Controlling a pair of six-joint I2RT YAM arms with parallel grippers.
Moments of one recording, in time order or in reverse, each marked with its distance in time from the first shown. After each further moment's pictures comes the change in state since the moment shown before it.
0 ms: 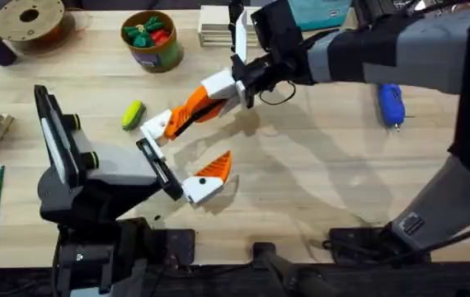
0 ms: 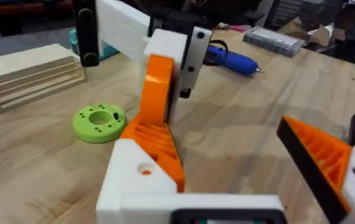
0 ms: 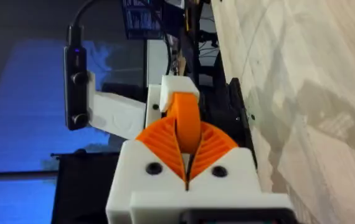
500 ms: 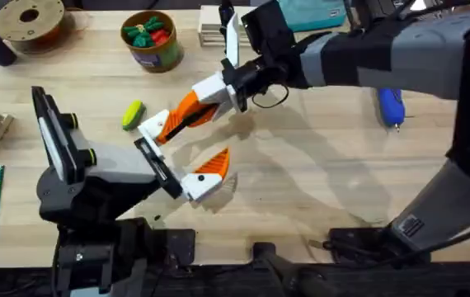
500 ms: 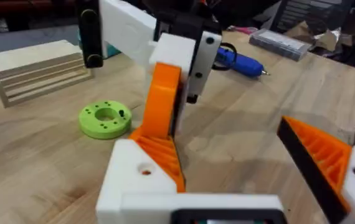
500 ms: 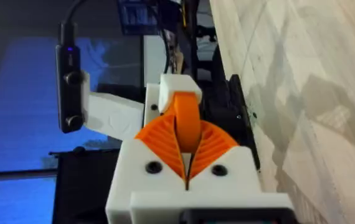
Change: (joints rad) left arm 0.005 0.001 0.000 0.002 -0.020 -0.022; right arm 0.051 -0.002 0.008 0.009 0.045 0.041
